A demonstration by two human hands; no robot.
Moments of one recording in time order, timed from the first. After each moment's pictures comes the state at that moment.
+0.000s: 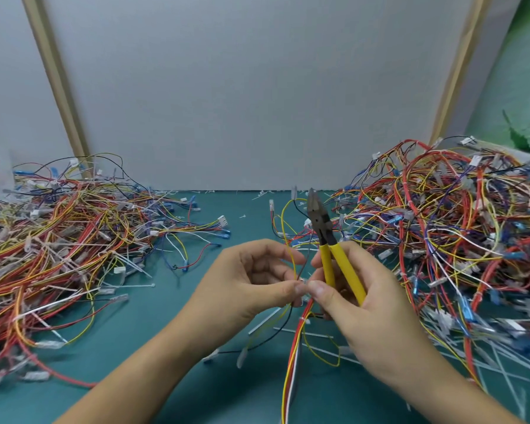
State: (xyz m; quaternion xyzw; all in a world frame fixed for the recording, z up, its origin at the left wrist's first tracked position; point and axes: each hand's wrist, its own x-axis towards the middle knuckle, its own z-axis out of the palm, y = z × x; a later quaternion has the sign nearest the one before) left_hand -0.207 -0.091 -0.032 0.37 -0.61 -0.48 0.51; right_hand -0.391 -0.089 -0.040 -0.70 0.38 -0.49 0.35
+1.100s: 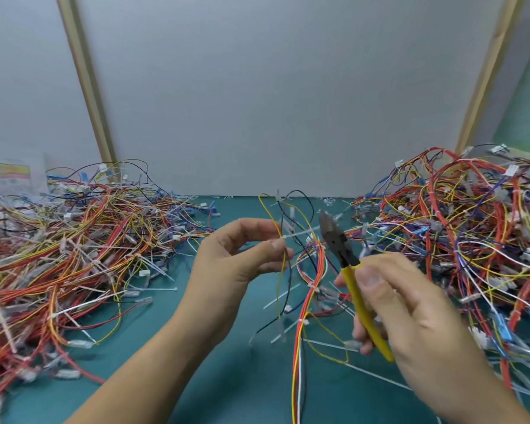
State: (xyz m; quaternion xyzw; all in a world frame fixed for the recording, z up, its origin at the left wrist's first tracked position) left_hand -0.188 -0.099 -0.020 0.36 -0.47 -0.45 0.67; right_hand -0.393 -0.073 -0.021 -0.69 0.38 -0.50 0.36
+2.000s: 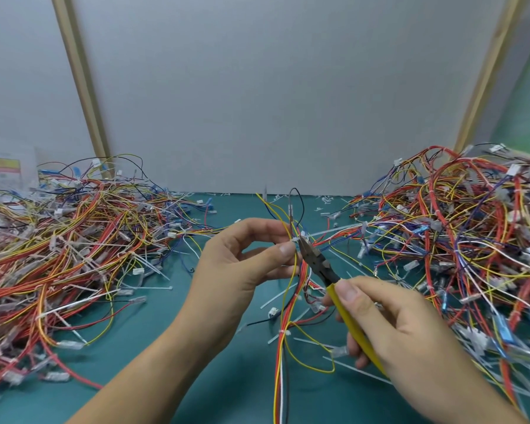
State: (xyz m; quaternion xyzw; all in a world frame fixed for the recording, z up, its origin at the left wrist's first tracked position) left_hand -0.196 -0.095 -0.022 0.33 -0.49 -0.46 0.66; right_hand -0.392 -0.075 -0.024 -0.70 0.46 -0.39 0.37
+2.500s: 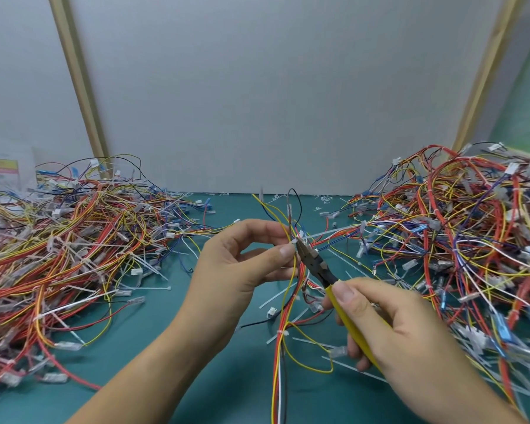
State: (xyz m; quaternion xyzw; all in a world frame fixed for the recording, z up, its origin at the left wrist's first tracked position) left_hand -0.195 -0.096 -0.024 0.34 -0.50 -0.45 0.66; right_hand -0.390 -0.074 -0.025 -0.71 0.46 -0.39 0.36
